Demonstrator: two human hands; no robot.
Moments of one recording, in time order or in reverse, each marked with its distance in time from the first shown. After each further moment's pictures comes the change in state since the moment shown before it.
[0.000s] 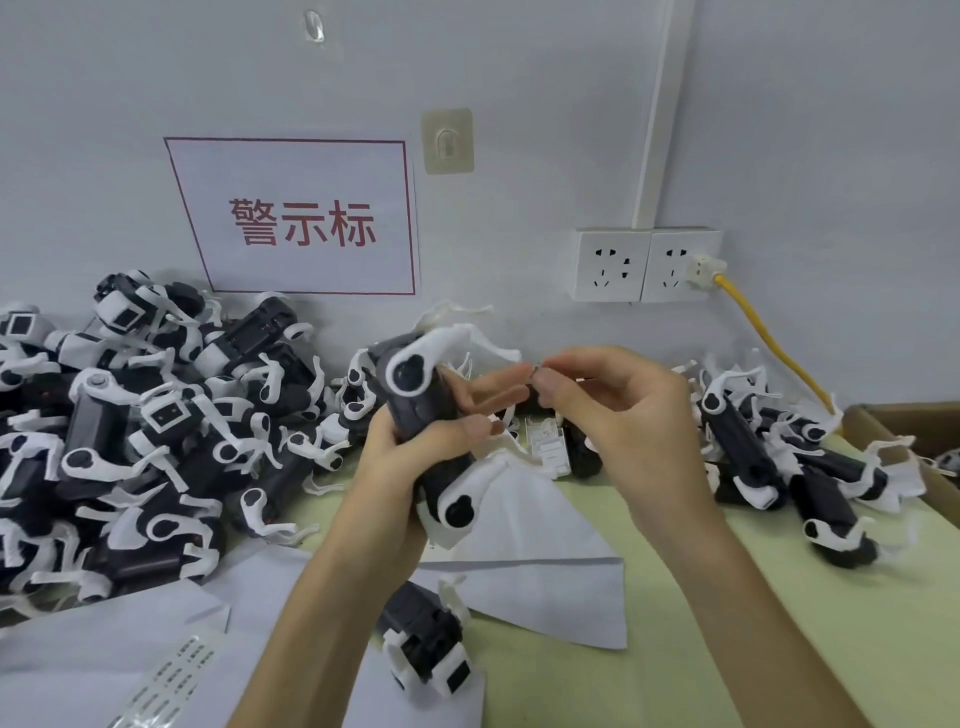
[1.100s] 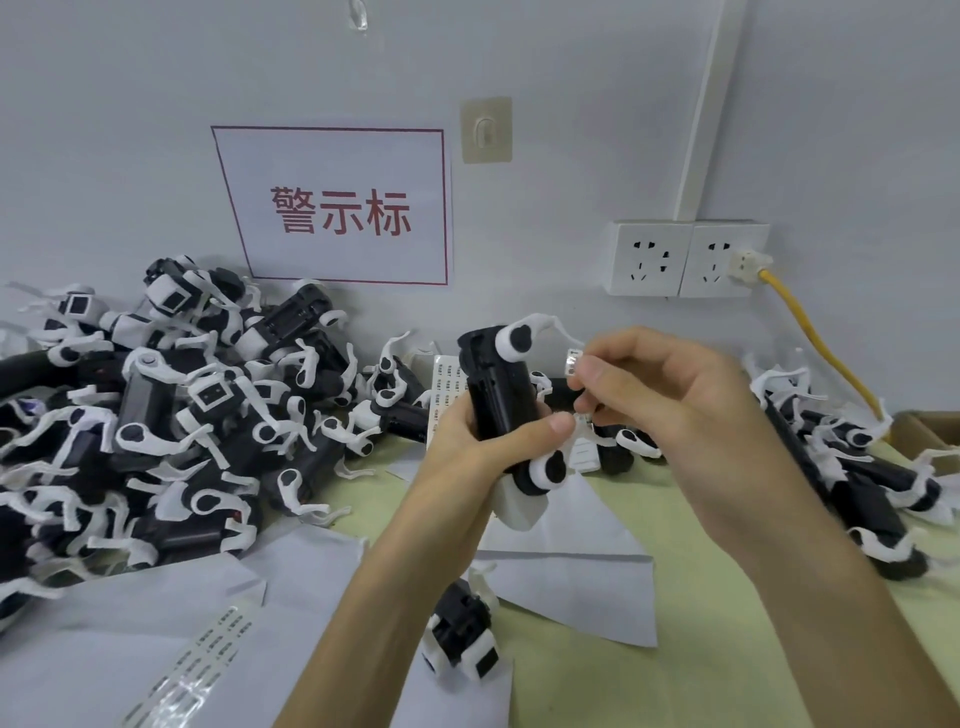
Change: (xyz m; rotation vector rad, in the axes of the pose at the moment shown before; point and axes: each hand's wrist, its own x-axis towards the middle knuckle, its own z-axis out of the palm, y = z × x) left_hand 0.002 -0.012 0.006 0.060 0.122 -0.191; right_hand -0.007 -0.029 -0.005 0.021 -0.236 0.062
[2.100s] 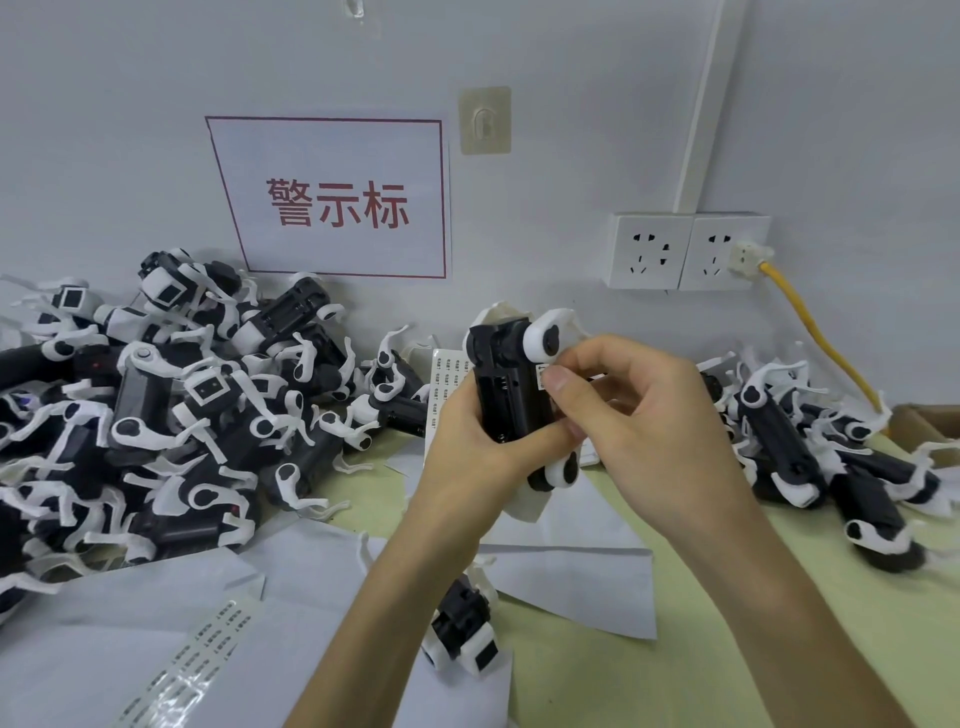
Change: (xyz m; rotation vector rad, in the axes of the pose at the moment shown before) left_hand 0.003 -0.005 0.007 0.156 0.013 0.191; right_hand -0.003 0.006 0.024 -0.278 0.113 -0.071
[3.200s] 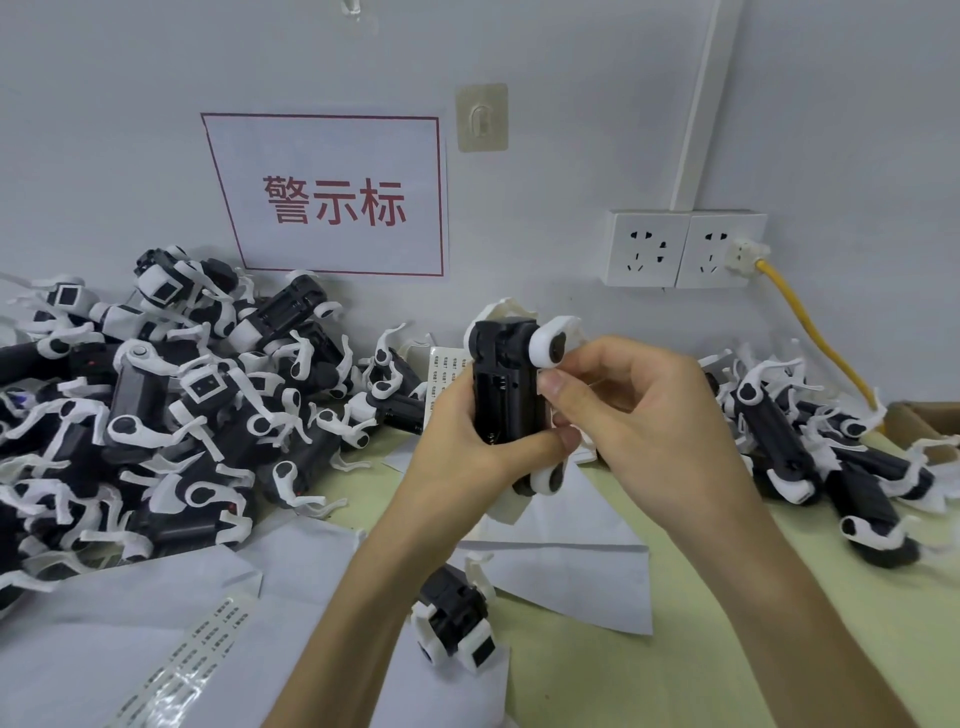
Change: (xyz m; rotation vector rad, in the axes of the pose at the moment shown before) left_hand 0.000 0.005 -0.010 0.145 -0.062 0.018; right_hand 0.000 0.005 -0.005 0.020 -0.023 0.039
